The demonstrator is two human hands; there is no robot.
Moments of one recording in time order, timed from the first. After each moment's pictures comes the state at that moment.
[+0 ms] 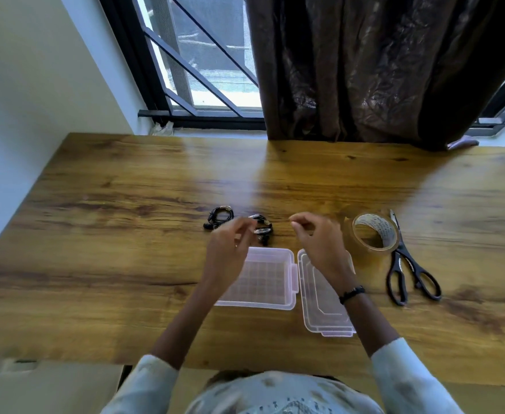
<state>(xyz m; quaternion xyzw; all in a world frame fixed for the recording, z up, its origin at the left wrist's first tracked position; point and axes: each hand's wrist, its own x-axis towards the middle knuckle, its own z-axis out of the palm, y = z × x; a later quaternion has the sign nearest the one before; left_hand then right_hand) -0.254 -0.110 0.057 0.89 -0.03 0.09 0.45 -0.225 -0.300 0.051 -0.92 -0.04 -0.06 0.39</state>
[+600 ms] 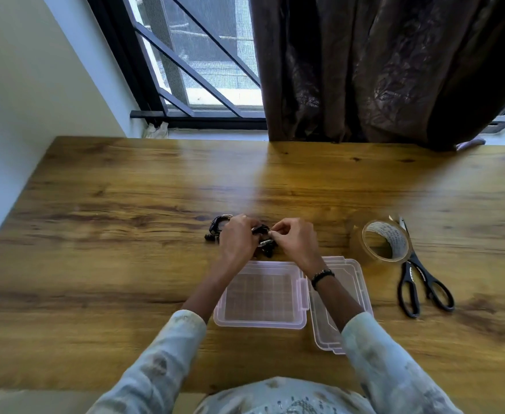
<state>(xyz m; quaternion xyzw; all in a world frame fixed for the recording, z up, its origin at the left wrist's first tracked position) -0.177 -0.117 0.023 0.96 0.02 -0.02 0.27 -0.179 -0.252 0.019 -0.93 0.05 0.04 0.37</state>
